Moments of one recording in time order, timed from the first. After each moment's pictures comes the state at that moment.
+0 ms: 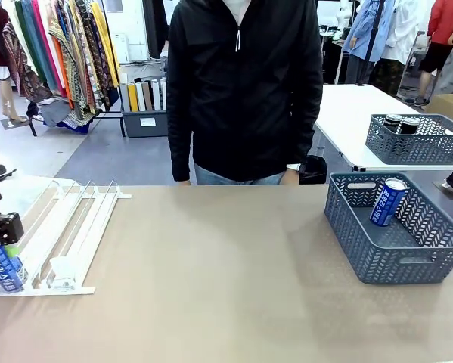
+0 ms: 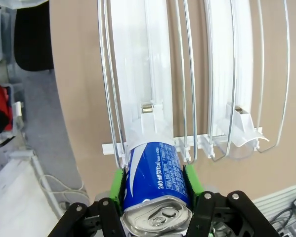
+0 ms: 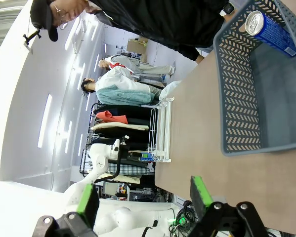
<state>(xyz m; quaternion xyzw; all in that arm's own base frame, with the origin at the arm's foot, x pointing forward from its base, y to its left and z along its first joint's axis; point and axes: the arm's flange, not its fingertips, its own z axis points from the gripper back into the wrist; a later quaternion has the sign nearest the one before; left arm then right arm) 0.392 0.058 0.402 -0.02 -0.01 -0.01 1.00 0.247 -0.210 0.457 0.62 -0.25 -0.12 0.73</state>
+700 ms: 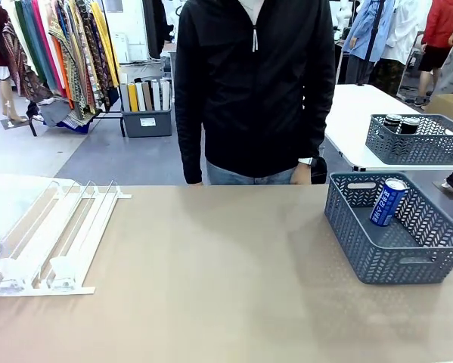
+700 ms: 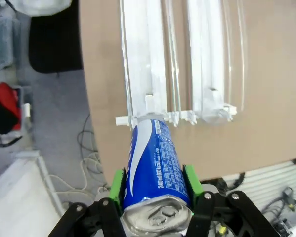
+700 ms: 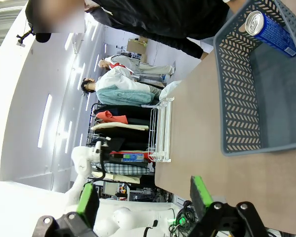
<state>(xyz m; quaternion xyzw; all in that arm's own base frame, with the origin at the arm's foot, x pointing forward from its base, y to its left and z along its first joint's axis) 0.362 0.063 0.521 -0.02 -0.04 -0.01 1.00 0.247 -0.210 0.457 0.62 -0.25 -0.12 0.73</state>
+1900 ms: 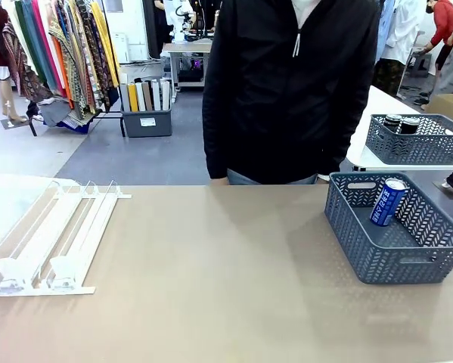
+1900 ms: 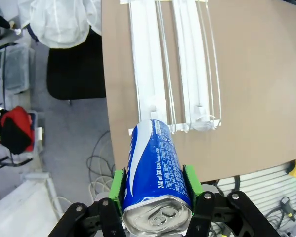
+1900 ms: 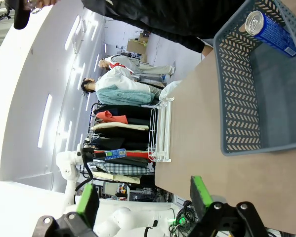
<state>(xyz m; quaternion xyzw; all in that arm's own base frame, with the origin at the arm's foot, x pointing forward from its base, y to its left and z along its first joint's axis) 0.340 0.070 0.613 -0.02 -0.13 -0.02 0.99 0.247 -0.210 0.457 0.62 -0.25 -0.12 0.73</state>
